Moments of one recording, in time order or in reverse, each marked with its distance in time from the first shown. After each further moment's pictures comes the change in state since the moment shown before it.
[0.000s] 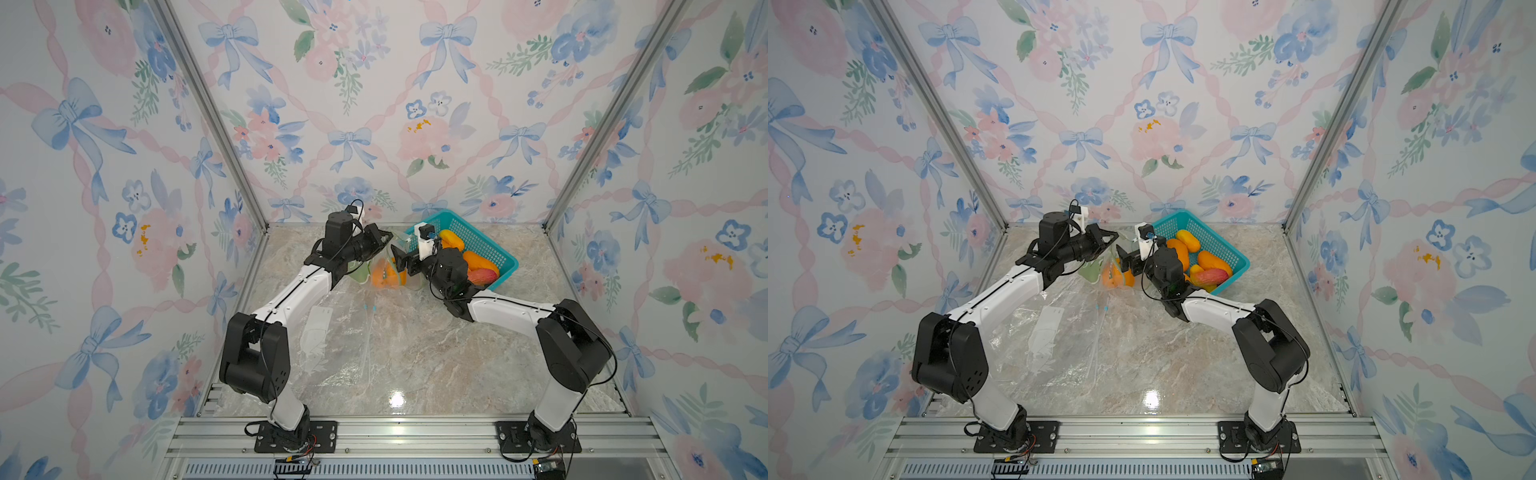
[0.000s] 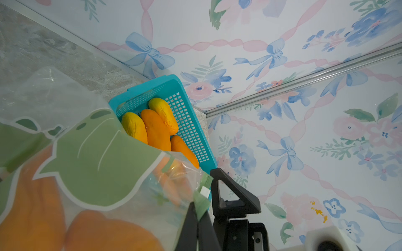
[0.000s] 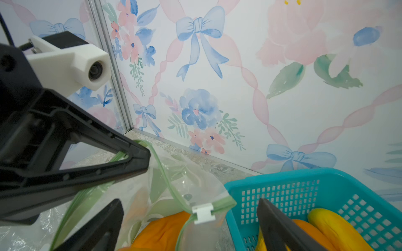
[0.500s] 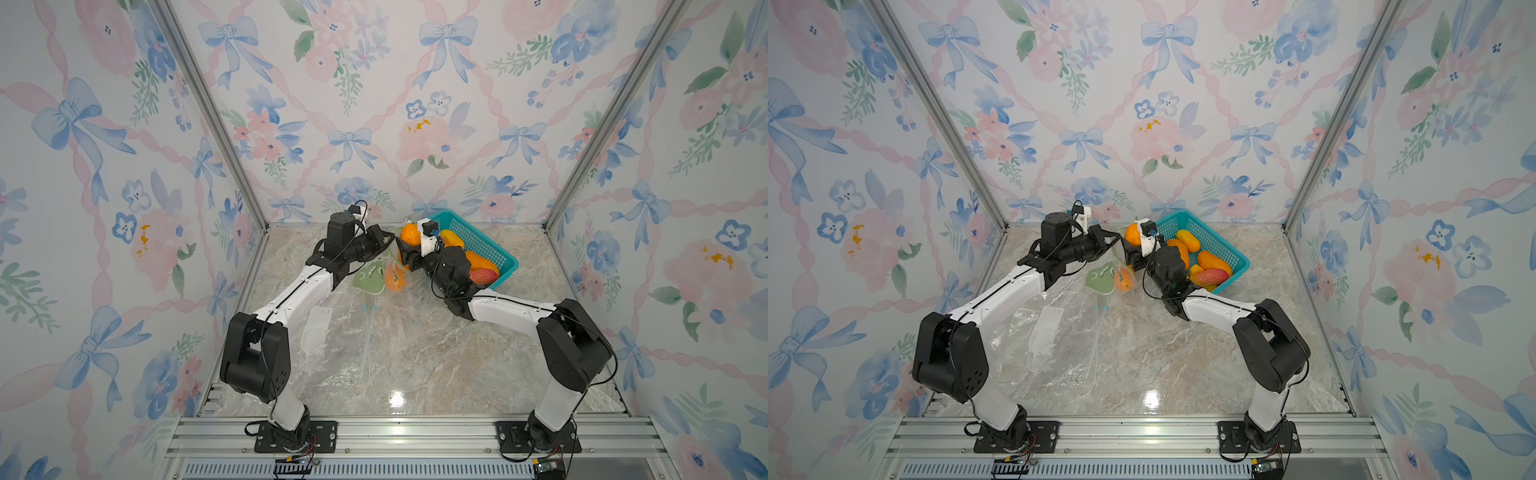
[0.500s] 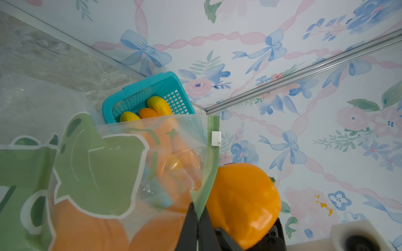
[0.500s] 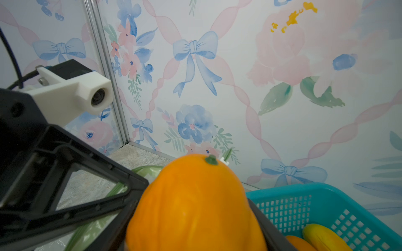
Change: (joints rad) left arm -0.009 0.000 0.000 -0.002 0.000 0.027; right arm -0.006 0.004 0.005 0.088 0.013 -0.014
